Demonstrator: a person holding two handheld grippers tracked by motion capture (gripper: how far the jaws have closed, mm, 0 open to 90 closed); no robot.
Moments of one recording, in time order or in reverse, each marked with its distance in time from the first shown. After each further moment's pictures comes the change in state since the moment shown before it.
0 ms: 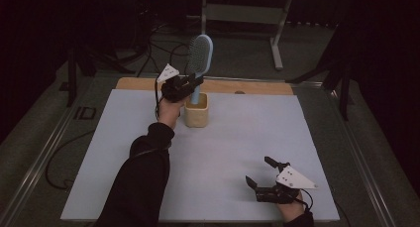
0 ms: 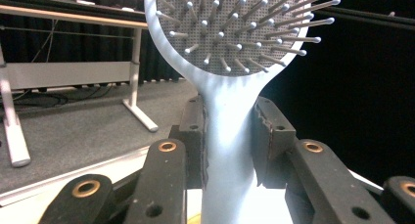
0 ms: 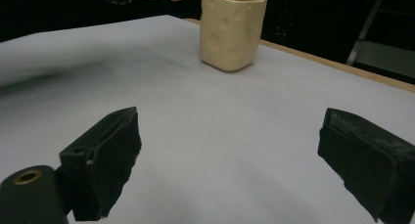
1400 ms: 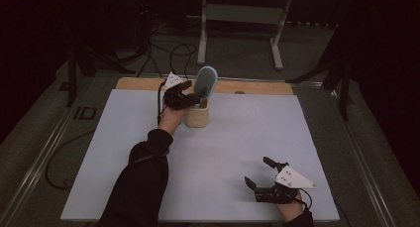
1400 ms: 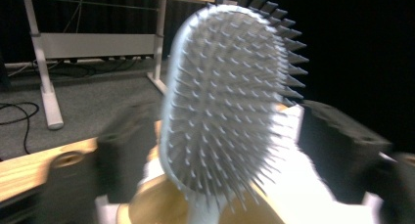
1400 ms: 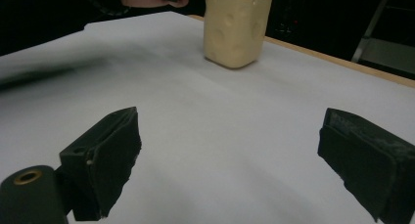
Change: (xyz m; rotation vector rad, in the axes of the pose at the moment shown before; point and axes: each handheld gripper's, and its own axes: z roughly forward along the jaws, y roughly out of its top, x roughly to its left) left arm -0.016 -0.015 -0.002 0.106 0.109 -0.007; right arm 0.001 -0.001 0.002 0.014 0.013 -0.003
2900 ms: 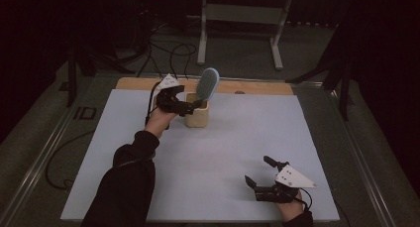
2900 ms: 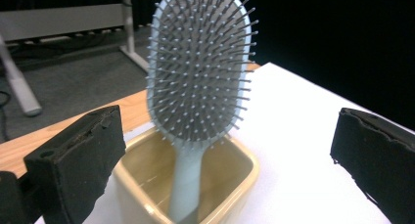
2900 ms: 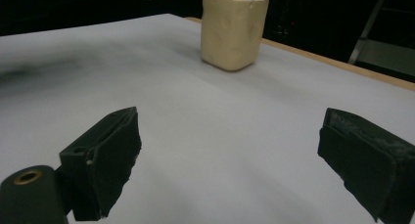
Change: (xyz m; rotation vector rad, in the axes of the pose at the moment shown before) left arm 0.000 0.008 -0.033 0.151 -0.108 0.088; right arm 0.000 0.001 0.001 -0.002 -0.009 0.004
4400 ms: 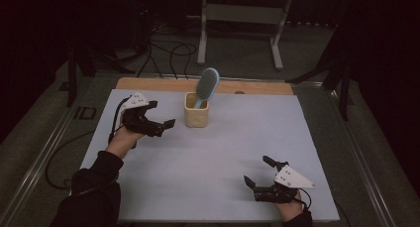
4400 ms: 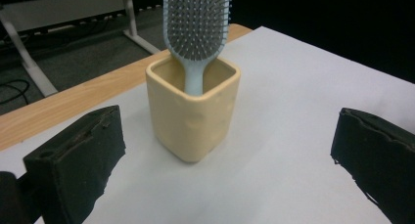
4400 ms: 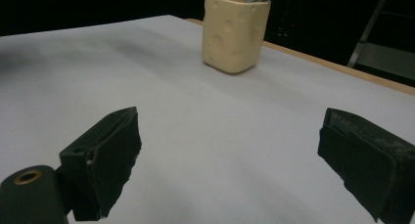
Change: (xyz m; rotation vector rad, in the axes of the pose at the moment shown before) left arm -0.004 -0.033 -0.103 0.070 -0.003 0.064; right arm 0.002 0.003 0.000 -0.008 -0.003 -0.012
